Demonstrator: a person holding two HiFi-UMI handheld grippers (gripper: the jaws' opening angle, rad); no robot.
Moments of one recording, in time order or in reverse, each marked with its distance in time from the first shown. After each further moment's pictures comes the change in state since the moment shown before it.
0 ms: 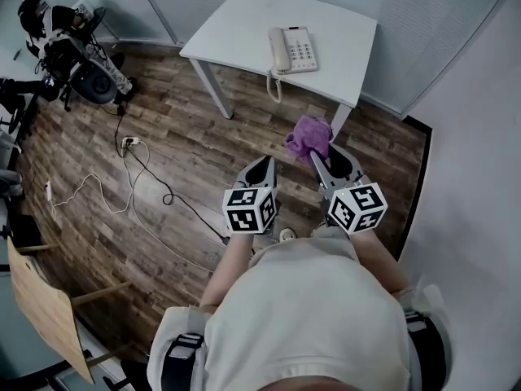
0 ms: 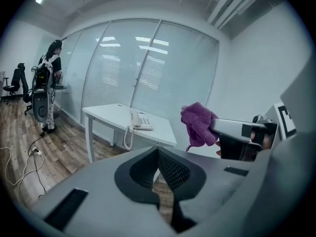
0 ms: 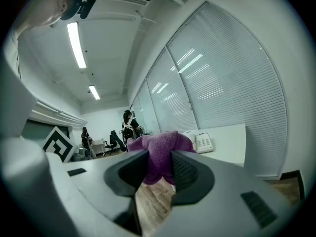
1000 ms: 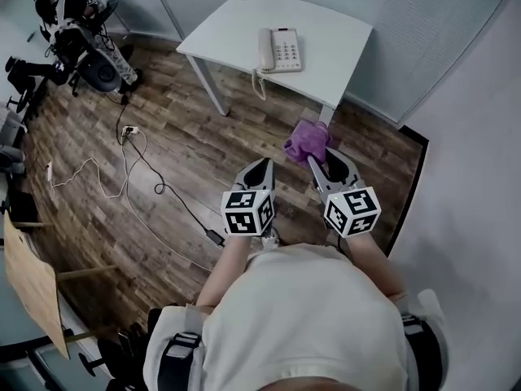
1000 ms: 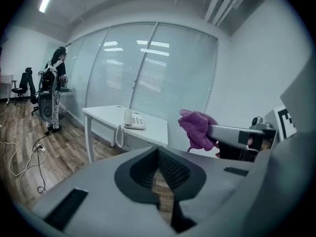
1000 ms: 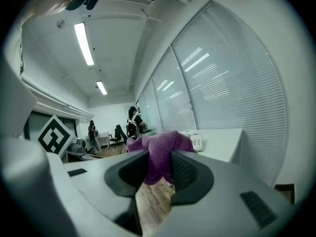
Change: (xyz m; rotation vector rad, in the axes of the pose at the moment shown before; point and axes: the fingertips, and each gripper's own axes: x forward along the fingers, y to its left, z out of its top) left arm 0.017 -0.092 -0.017 -0.011 -0.033 0.073; right arm -0.064 -0.065 0.000 -0.076 0.041 0.062
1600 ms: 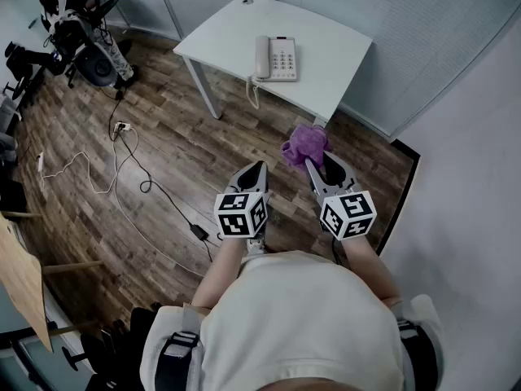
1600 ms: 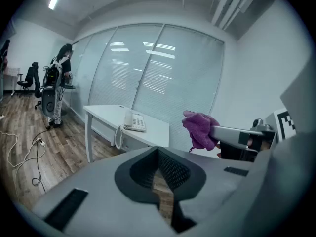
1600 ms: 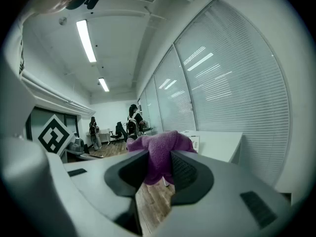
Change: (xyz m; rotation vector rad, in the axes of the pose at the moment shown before) left arm 0.018 -0.002 0.011 -0.055 -0.008 0.024; right arm 0.009 -0.026 0.014 -0.029 0.022 0.006
